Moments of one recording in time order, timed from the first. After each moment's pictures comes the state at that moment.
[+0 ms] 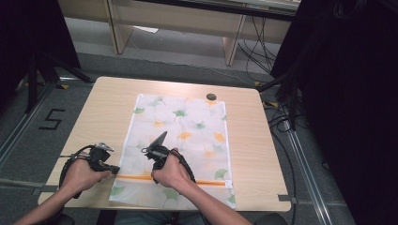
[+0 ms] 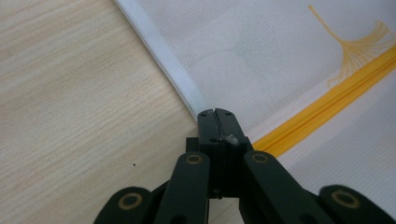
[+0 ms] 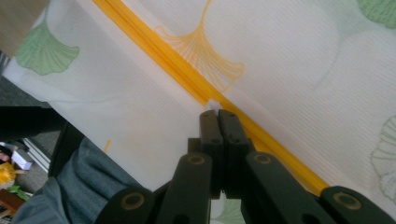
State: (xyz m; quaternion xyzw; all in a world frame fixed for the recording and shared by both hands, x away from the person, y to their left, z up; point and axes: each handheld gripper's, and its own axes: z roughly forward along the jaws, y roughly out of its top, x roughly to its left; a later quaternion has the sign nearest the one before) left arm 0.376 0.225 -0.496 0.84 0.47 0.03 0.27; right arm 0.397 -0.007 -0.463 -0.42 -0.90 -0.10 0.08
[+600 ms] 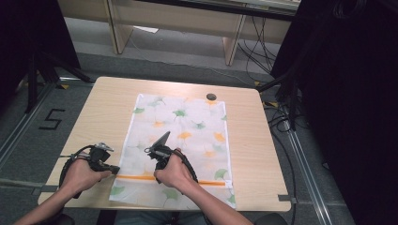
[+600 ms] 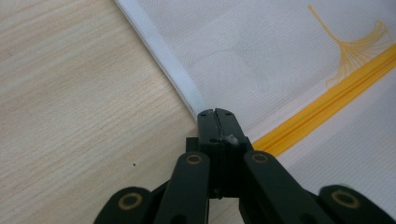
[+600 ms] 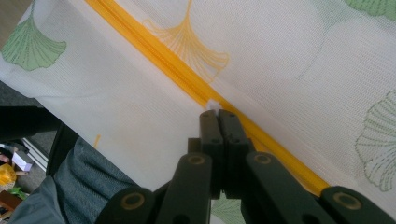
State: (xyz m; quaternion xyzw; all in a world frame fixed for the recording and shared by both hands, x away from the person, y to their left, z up) left arm 0.376 0.224 -0.496 0.84 0.47 0.03 0.27; right arm 0.396 -0.013 -0.463 -0.44 -0.89 -0.10 0.09
